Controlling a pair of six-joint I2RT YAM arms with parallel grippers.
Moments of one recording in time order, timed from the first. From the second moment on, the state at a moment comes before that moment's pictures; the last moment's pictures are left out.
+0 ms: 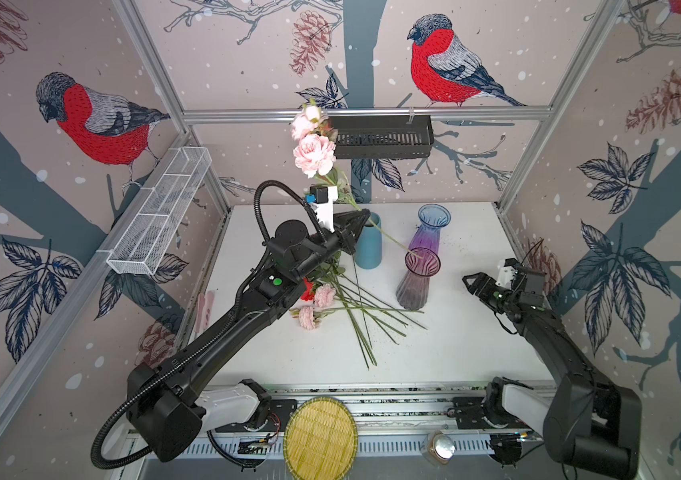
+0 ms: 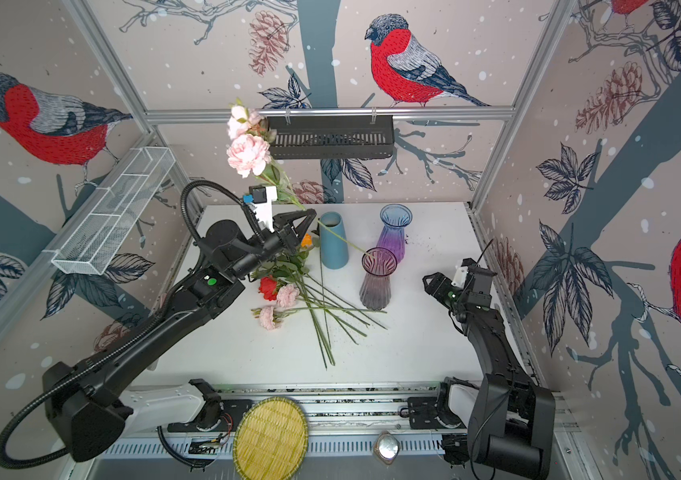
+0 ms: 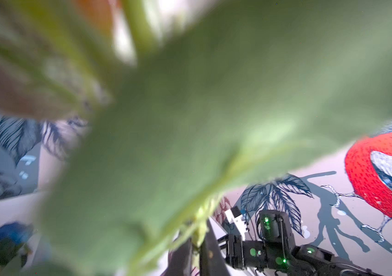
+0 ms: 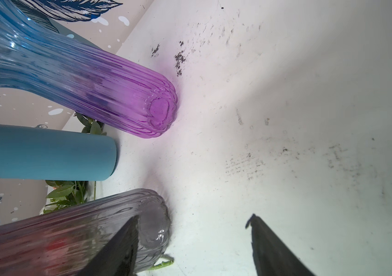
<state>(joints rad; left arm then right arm) -0.65 1.24 1.17 0.24 0.26 -0.44 -0.23 1.11 0.54 -0.16 -0.49 0.47</state>
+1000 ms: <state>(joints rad) -0.82 1.64 1.60 -0.23 0.23 -0.10 -0.23 1.07 0.54 -0.18 -0.49 0.45</state>
